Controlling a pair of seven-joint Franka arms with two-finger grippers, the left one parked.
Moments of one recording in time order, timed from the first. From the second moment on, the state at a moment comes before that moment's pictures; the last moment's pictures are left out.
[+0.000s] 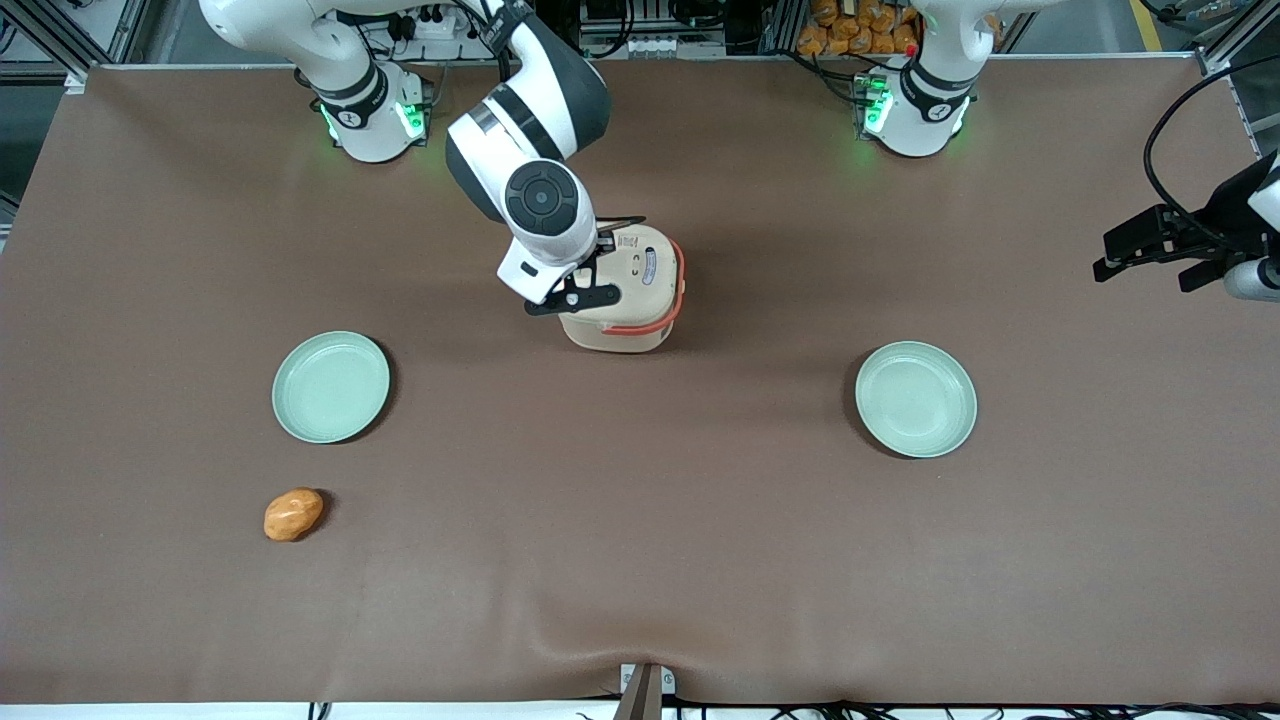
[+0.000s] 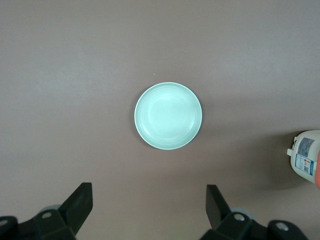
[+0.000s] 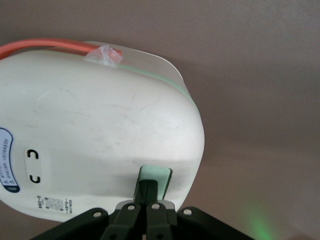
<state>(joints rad) 0.75 0.38 -0.02 -1.70 0.22 1.79 0.50</state>
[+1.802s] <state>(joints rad) 0.53 0.21 -0.03 -1.47 0.22 1.55 0.50</state>
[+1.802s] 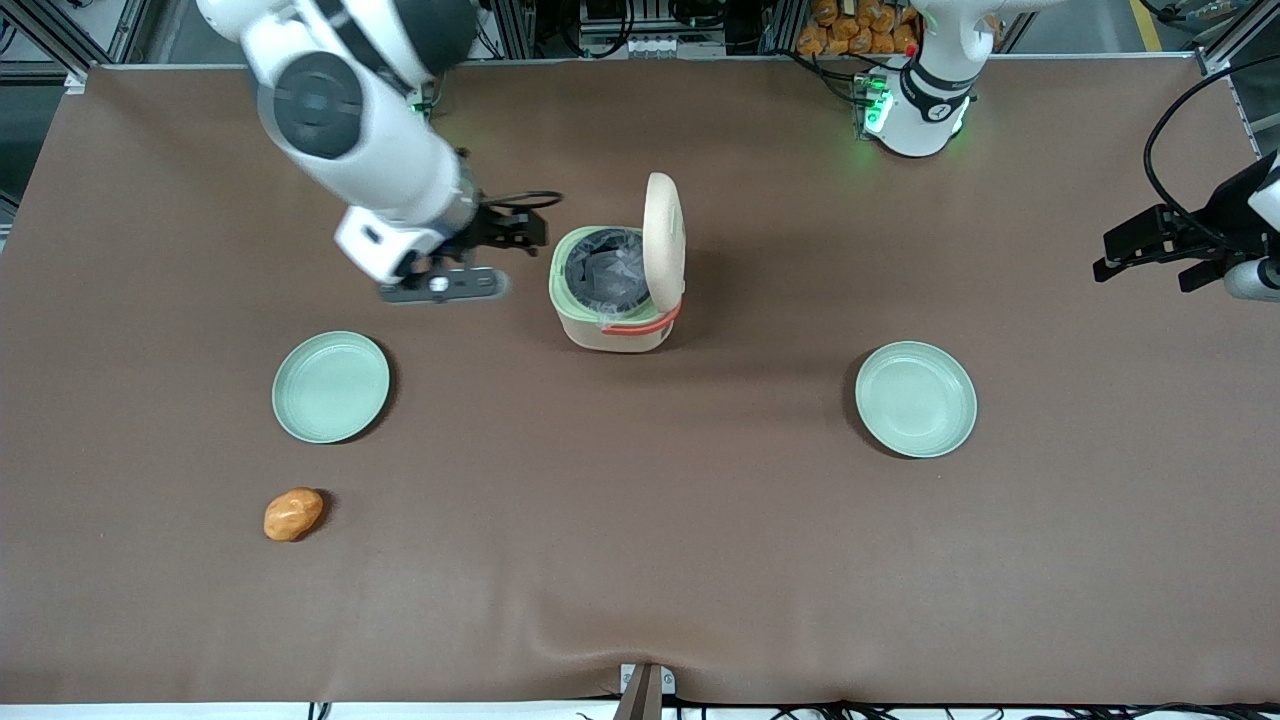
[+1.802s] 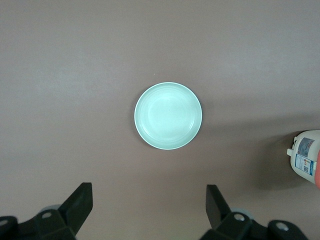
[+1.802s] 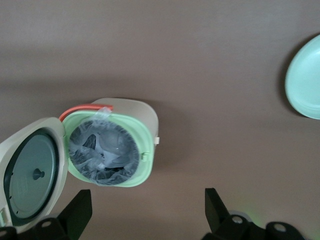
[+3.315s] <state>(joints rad) 0.04 0.12 -0.06 -1.44 -0.02 1.42 0.02</state>
